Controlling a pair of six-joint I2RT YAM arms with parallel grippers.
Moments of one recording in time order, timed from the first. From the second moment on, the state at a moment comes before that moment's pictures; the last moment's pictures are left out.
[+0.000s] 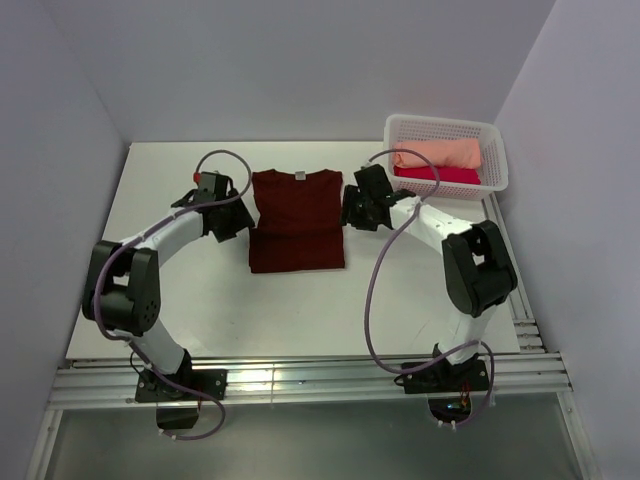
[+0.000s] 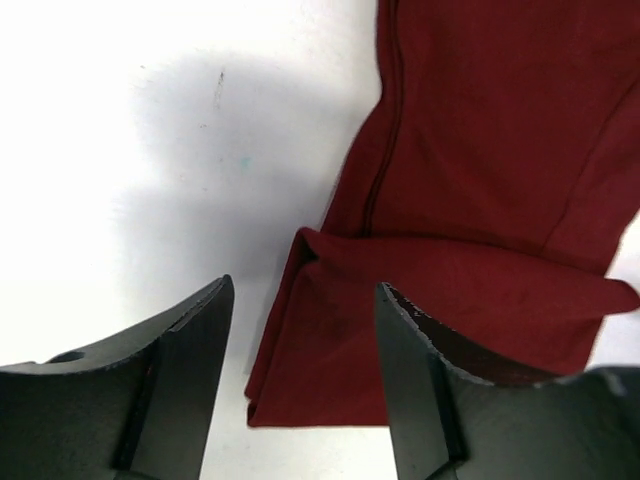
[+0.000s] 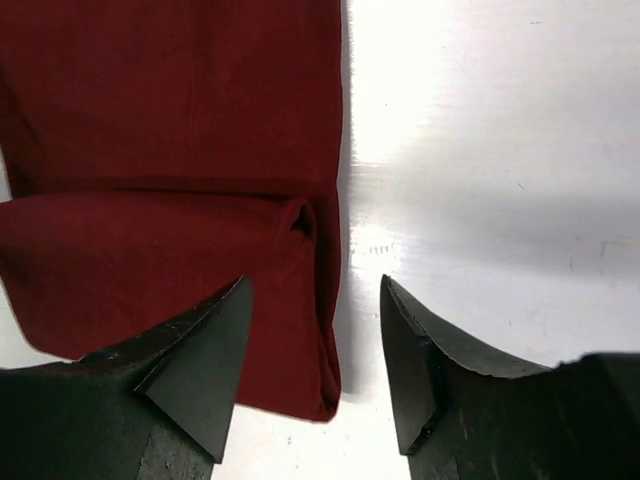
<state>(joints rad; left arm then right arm) -0.25 1.68 1.10 -0.34 0.01 -0.69 0.42 1.78 1.22 -0.34 -0.01 0.57</state>
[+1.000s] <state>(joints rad) -0.25 1.69 0.92 -0.06 0.06 -0.71 0.41 1.89 1.15 -0.12 -0.14 0.67</state>
